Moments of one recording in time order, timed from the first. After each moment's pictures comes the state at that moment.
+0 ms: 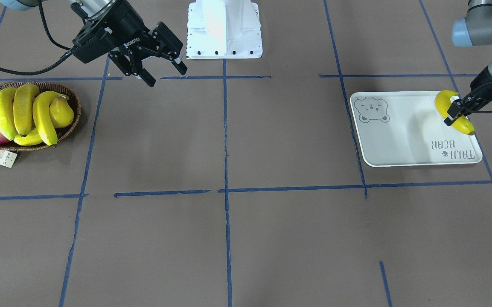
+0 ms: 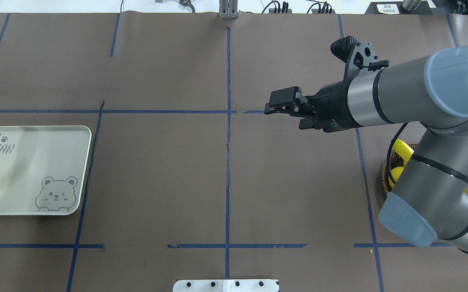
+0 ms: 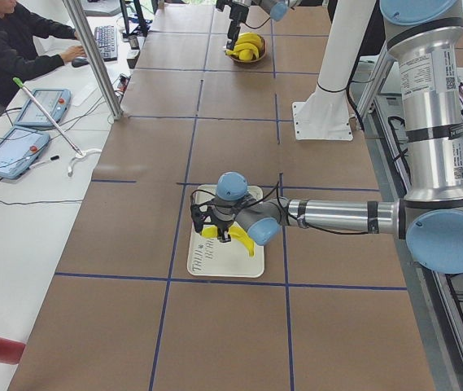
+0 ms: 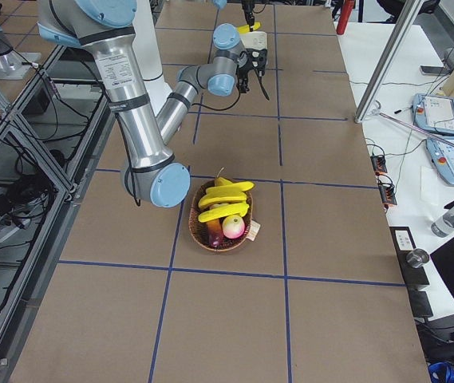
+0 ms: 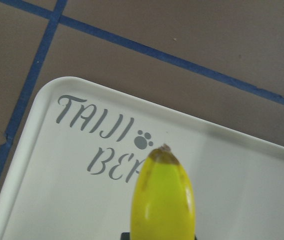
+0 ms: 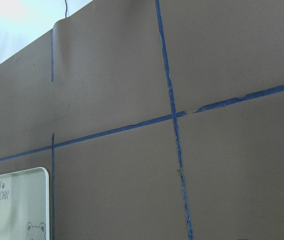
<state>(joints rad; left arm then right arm) -1.08 -1.38 -1.65 -2.34 -2.18 -1.09 0.68 -1.19 2.10 -1.18 1.96 1.51</state>
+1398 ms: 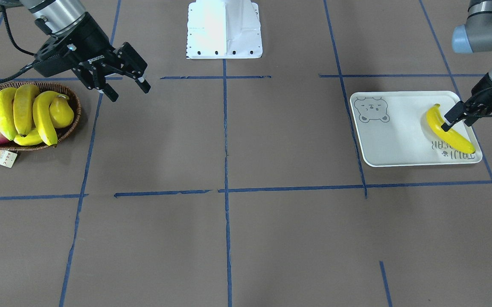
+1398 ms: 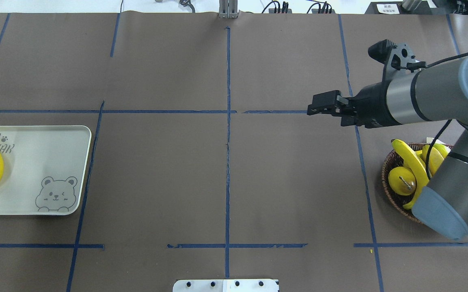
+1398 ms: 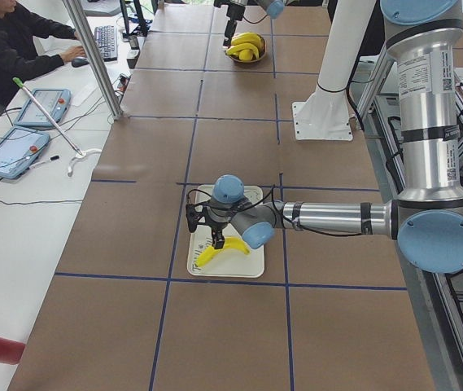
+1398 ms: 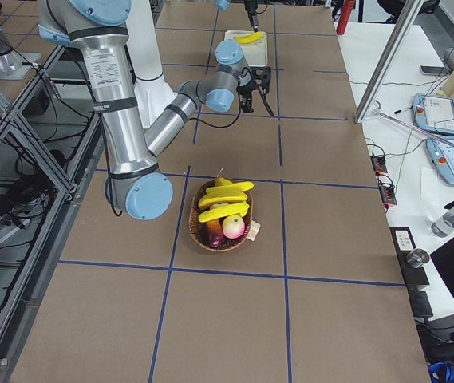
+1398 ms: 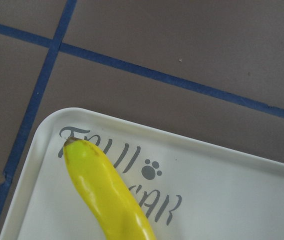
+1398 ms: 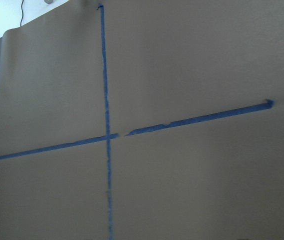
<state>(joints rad) -1.10 -1.41 -1.64 -2.40 -2.19 -1.07 0.77 -1.38 2.13 -1.18 1.98 1.33</state>
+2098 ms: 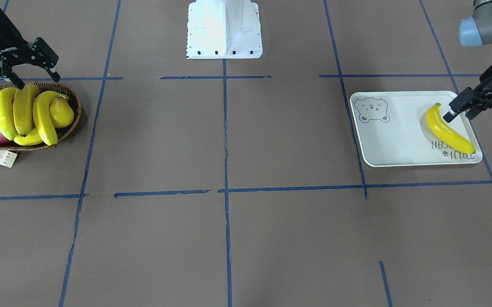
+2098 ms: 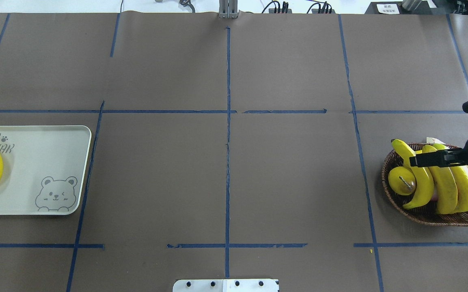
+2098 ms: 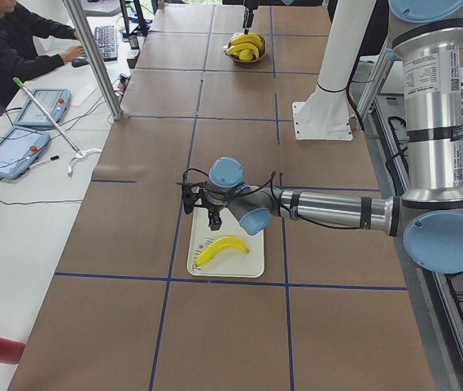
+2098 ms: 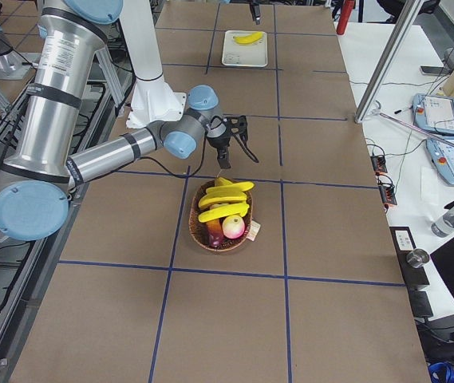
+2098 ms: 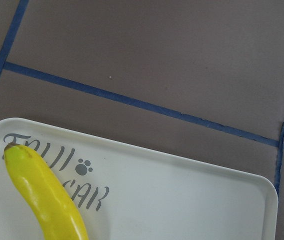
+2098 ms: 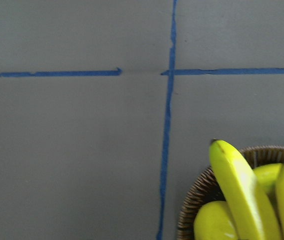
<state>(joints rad) -1.16 -1.42 -1.73 -2.37 -2.29 -1.07 0.83 -1.92 2.23 -1.03 2.01 0.92</state>
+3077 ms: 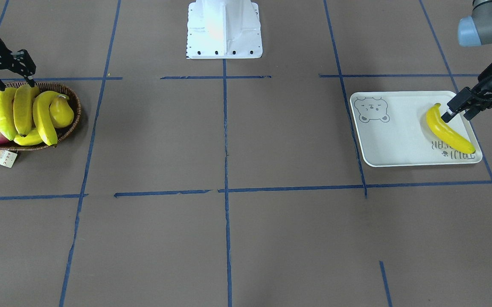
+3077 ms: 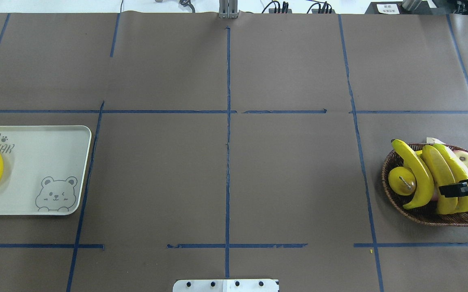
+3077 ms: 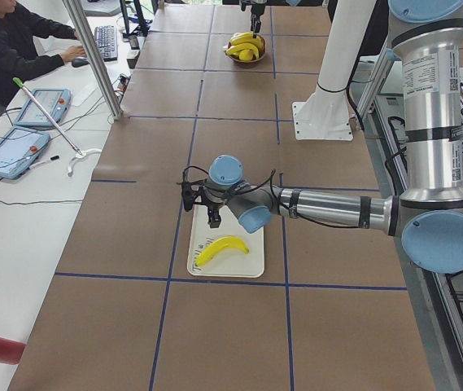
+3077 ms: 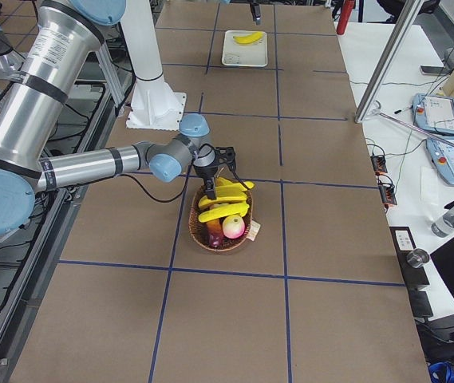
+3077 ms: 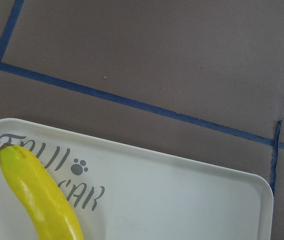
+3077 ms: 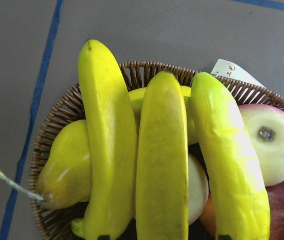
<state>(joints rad) -1.16 -1.42 -1.73 -2.37 -2.28 -1.08 0.76 -2.02 2.14 -1.02 1.94 0.82</state>
